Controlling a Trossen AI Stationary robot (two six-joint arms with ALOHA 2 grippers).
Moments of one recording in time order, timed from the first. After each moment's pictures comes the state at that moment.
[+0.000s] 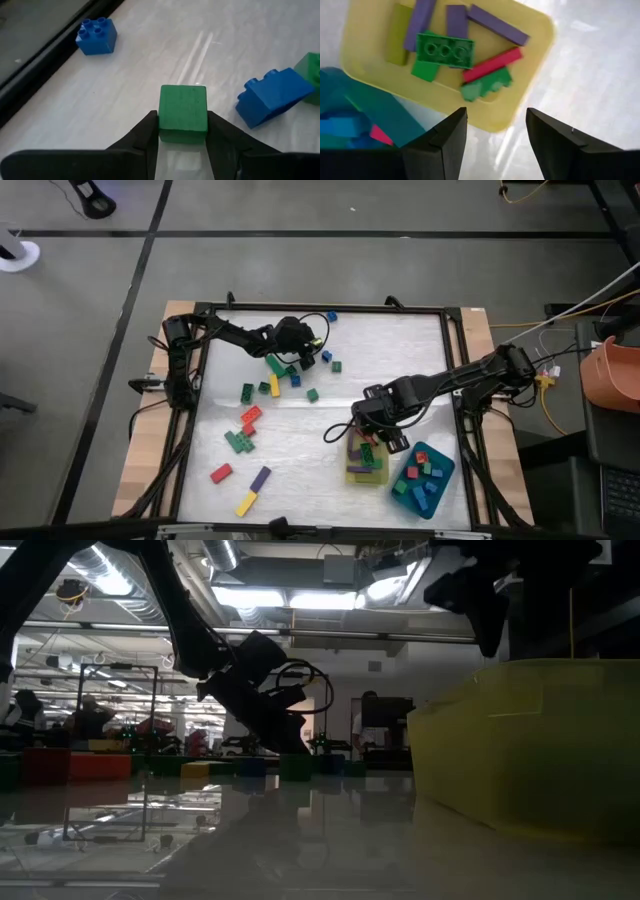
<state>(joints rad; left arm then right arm) 0.47 1.93 0.85 0.44 -0.03 0.11 0.29 1.67 1.43 -1.17 -0.07 -0.07</state>
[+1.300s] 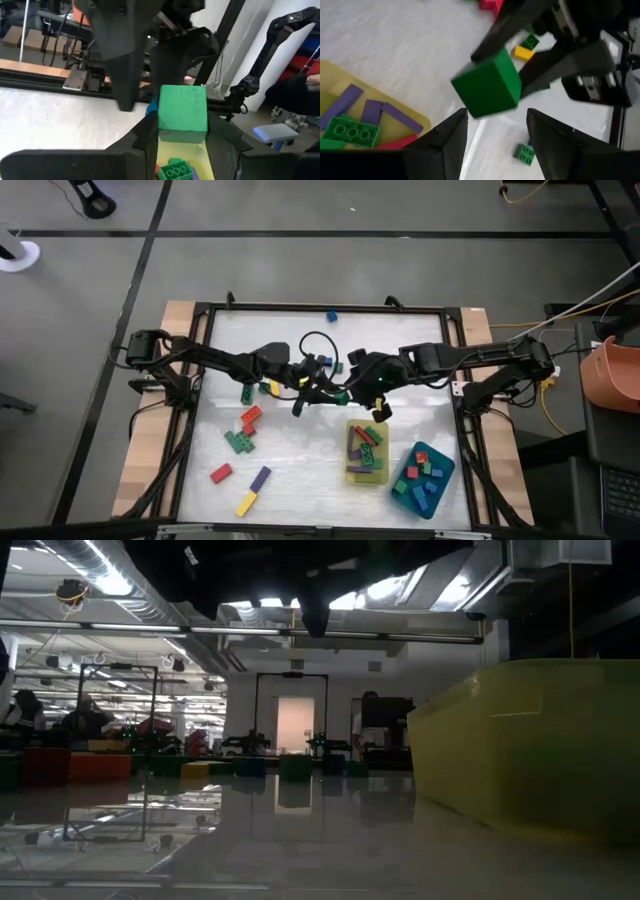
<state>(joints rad) 0.07 1.63 0.85 0.72 0.41 -0.27 0.11 1.50 1.43 -0.78 0.02 -0.45</state>
